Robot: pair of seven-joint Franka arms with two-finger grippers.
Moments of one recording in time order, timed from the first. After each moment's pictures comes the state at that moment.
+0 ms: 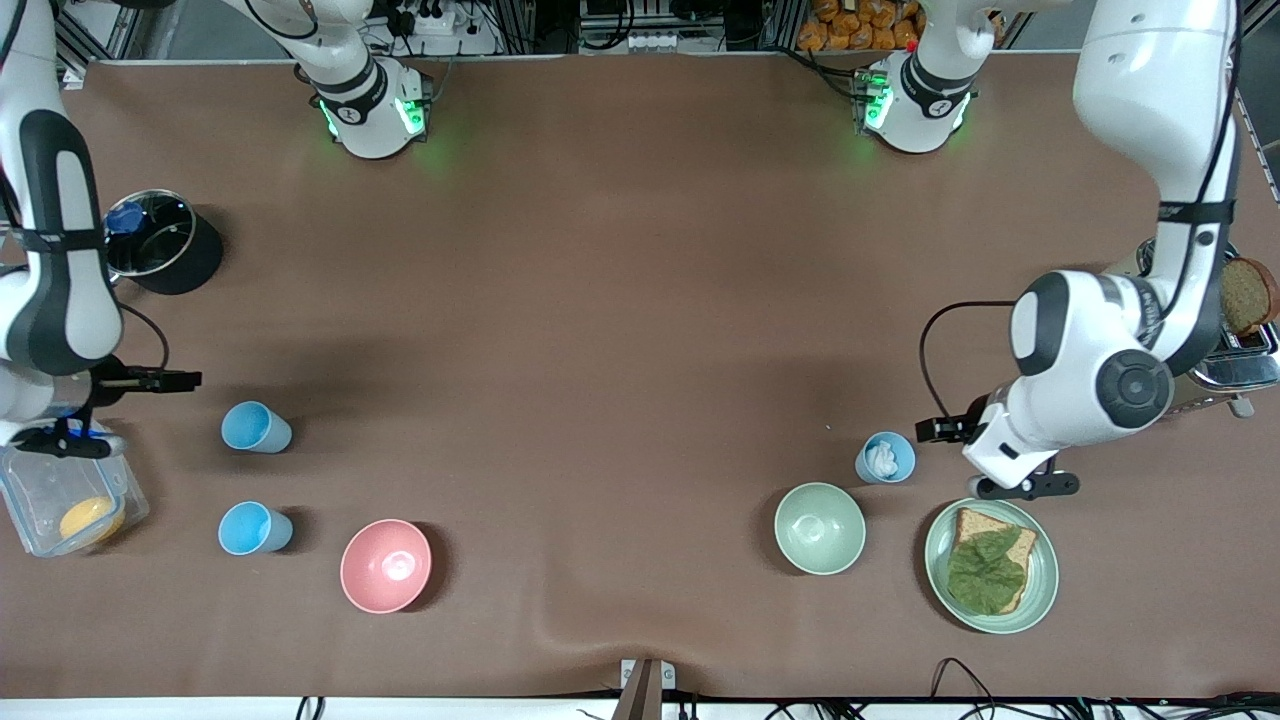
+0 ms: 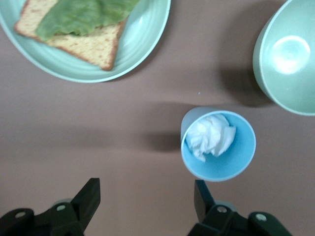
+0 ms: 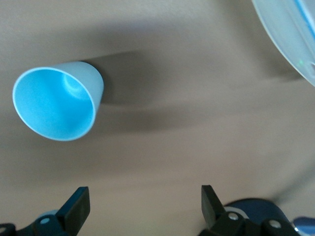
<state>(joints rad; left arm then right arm) -0.10 0.56 -0.05 -1.61 -0.02 2.09 -0.18 -0.23 0.54 -0.04 -1.59 -0.06 1.79 -0.14</state>
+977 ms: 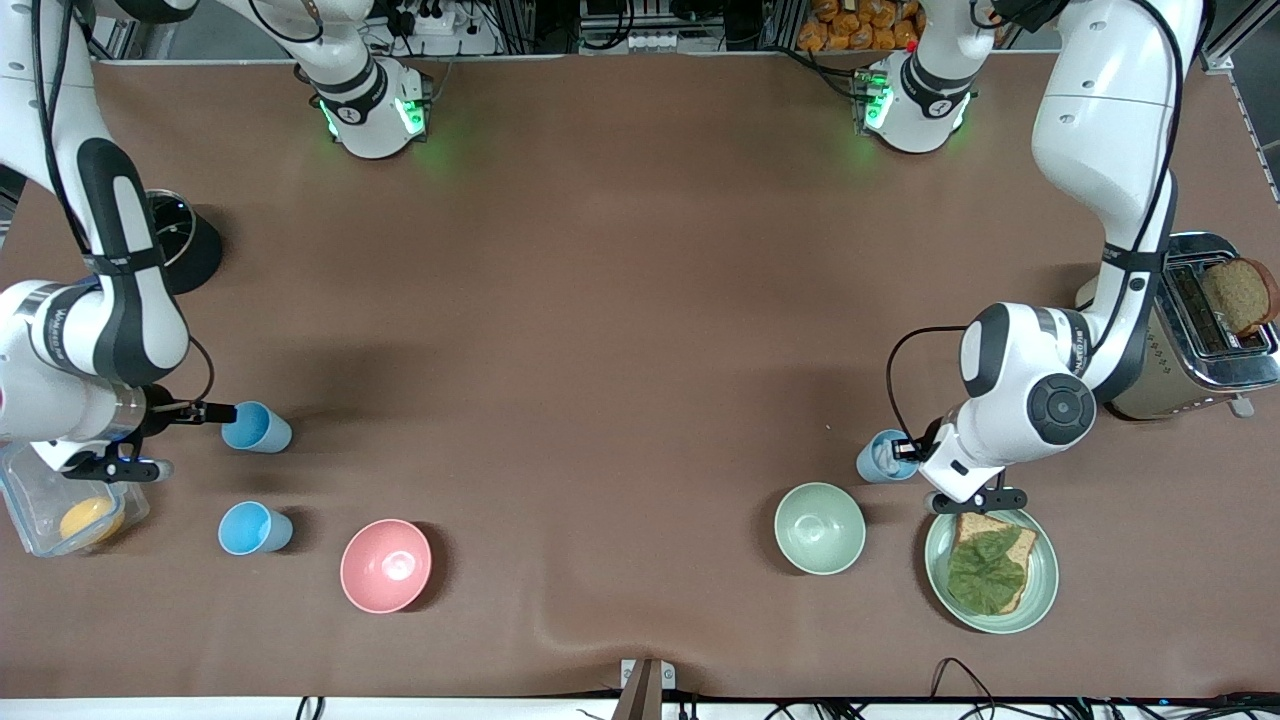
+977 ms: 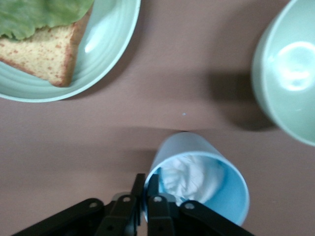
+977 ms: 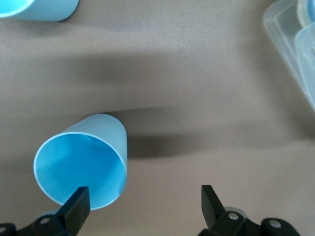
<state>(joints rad) -0.13 0.66 -0.05 -1.60 -0.03 2.23 -0.21 -0.19 0.57 -0.04 -1.67 -0.06 2.05 -0.14</state>
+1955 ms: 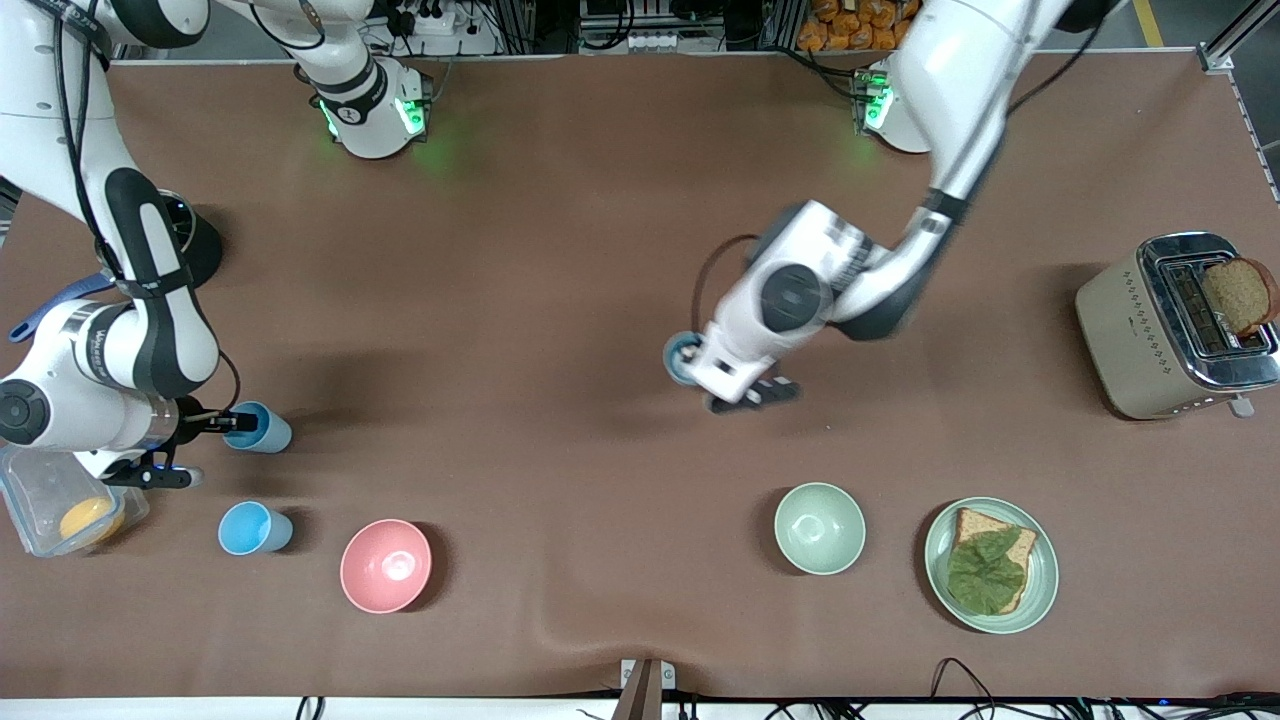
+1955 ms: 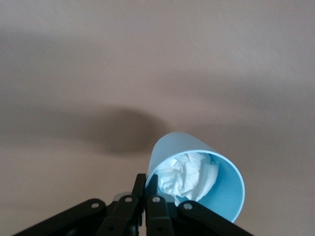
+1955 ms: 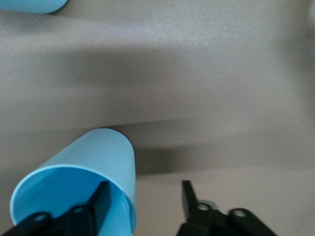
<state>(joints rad) -0.41 0.62 -0.33 -1.58 -0.03 2.13 -0.88 -0.18 0.64 -0.03 -1.67 -0.04 2.11 -0.13</state>
